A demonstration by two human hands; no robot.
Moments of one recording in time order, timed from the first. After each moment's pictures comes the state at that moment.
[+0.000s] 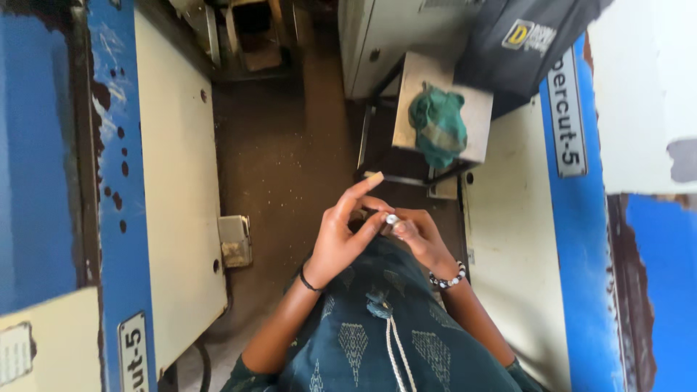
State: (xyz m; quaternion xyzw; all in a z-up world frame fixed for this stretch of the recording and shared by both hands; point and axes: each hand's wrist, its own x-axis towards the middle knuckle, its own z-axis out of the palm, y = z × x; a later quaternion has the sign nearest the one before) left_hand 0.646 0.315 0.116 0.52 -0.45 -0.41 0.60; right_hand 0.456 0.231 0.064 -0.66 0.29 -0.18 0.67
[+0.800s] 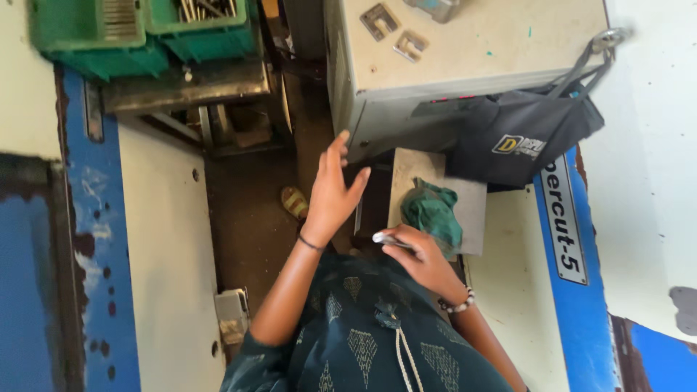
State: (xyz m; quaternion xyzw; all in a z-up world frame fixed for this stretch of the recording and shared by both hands) left_hand 0.786 -0.040 0.060 0.66 -0.47 -0.27 0.51; right_hand 0.548 -0.037 0.059 -0.72 0.31 -0.18 0.59
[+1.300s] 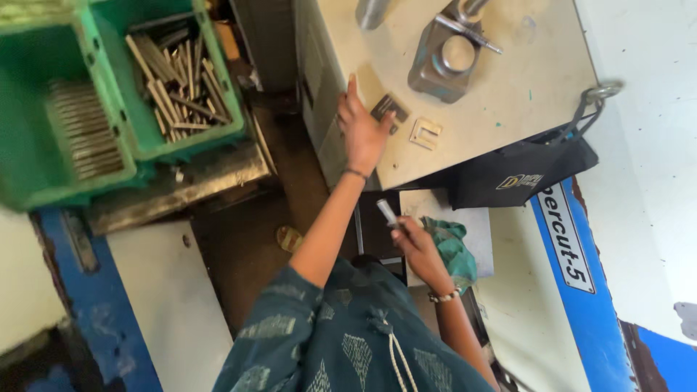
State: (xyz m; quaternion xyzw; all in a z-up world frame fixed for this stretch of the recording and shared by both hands) left_hand 0.881 -0.351 -0.012 0.68 -0.44 -0.25 0.53; right_hand 0.688 -0.168 -0.005 -0.61 0.55 -0.21 0.53
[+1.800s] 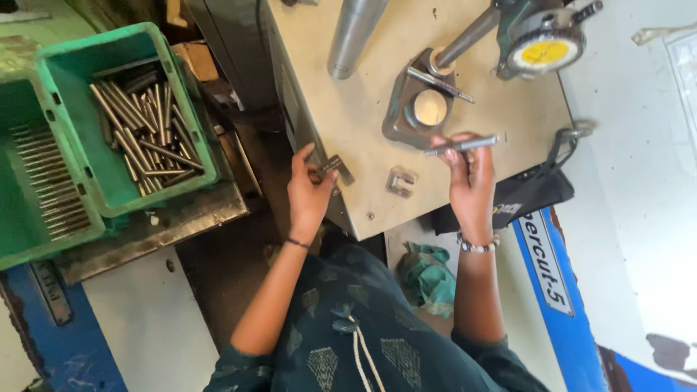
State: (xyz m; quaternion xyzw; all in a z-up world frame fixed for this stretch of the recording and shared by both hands) left_hand 0.937 -0.327 0.005 0.66 -0.35 -0.42 0.51; right_hand 0.695 -0.378 0.126 -0.64 0.49 -0.46 0.38
